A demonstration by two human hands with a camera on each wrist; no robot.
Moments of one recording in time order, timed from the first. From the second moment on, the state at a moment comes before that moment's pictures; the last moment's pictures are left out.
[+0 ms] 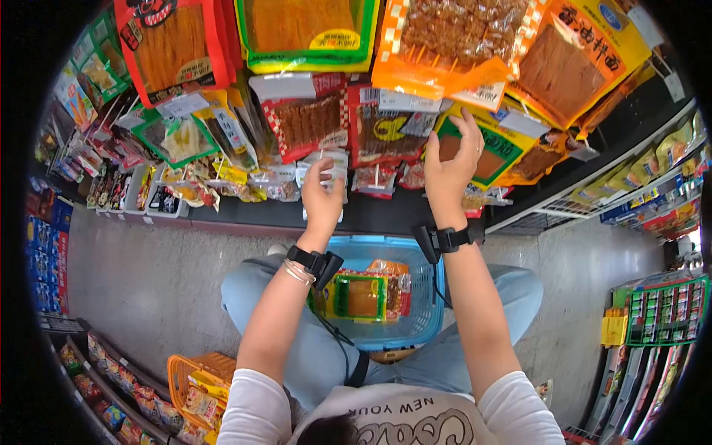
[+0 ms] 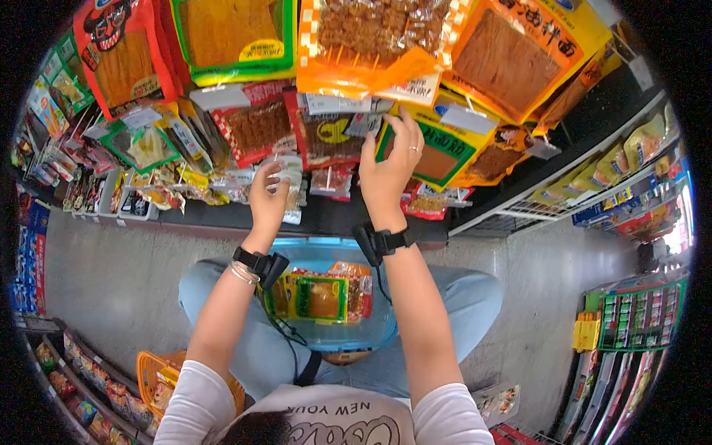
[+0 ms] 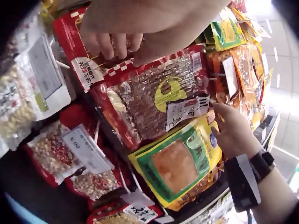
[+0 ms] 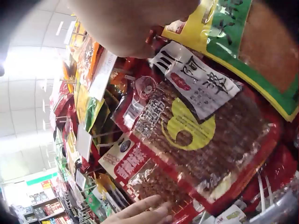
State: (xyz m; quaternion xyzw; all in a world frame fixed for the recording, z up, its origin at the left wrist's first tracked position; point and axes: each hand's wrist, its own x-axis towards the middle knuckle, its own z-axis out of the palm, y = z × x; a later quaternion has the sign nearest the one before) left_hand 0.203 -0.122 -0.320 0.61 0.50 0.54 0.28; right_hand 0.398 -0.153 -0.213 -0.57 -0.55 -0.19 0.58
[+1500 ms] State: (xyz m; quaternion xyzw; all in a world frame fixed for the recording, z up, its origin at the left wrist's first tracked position) left_hand 0.146 -0.236 -0.513 0.72 0.64 -0.27 0.05; right_hand 0.349 -0.353 -0.563 -0.68 -0.24 0.65 0.22
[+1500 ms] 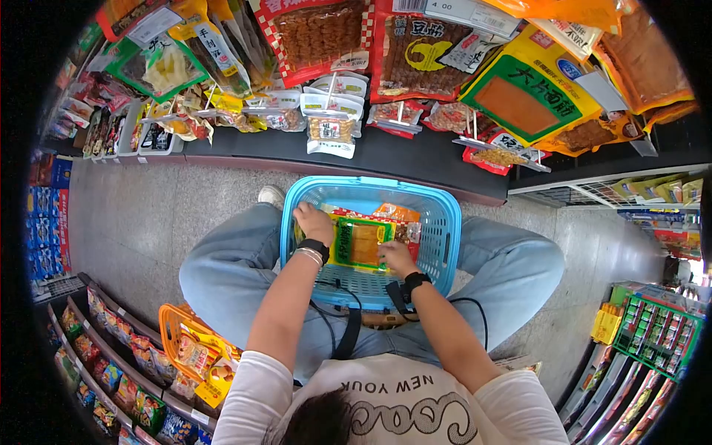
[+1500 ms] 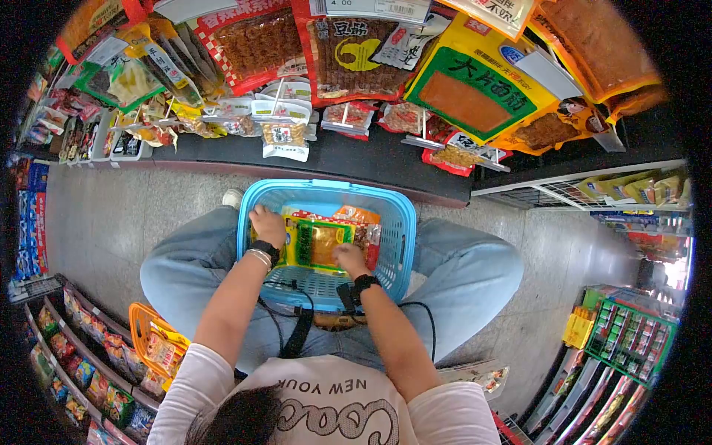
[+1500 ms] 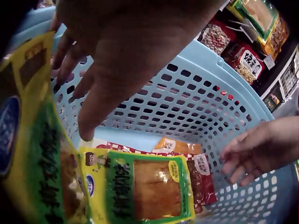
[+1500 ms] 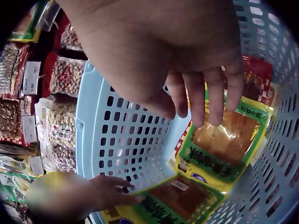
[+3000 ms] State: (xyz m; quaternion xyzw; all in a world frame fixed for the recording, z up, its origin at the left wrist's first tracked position) left_hand 0.169 -0.284 -0.387 0.42 0.43 0.26 0.76; right_hand 0.387 -0.354 -0.372 -0.51 -0.30 0.61 0.53
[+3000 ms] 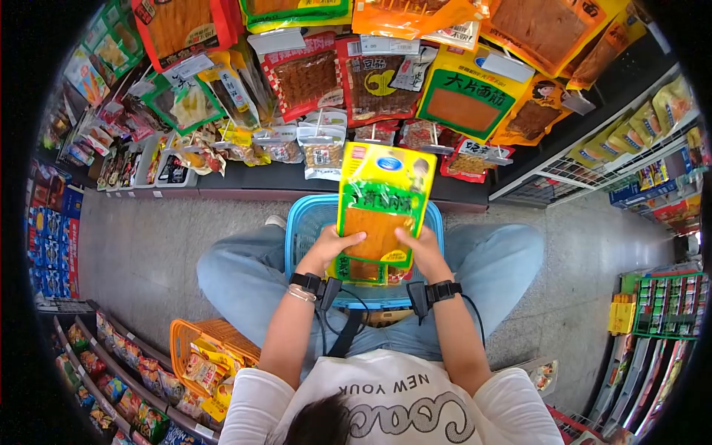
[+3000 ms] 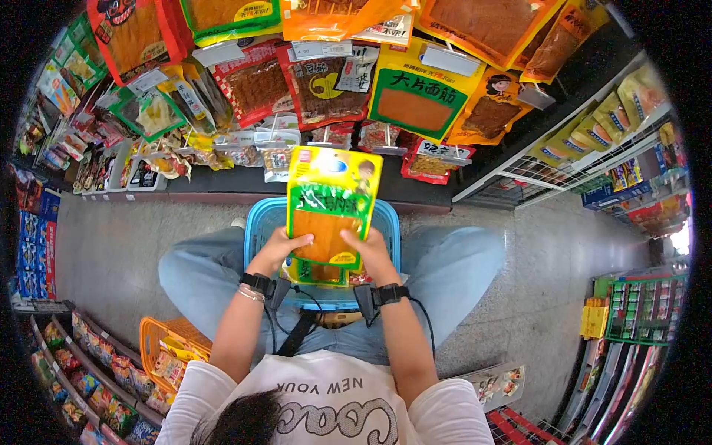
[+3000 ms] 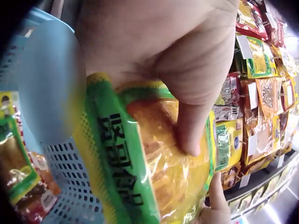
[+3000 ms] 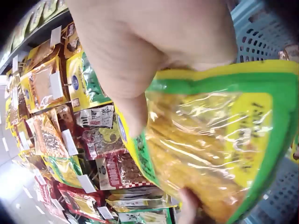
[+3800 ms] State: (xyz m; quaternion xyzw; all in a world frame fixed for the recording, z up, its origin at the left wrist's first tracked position) left_hand 0.169 -0.296 -0.364 0.47 0.39 0.26 0.75; right_hand 0.373 -0.371 -0.355 -0.50 -0.34 0.61 0.51
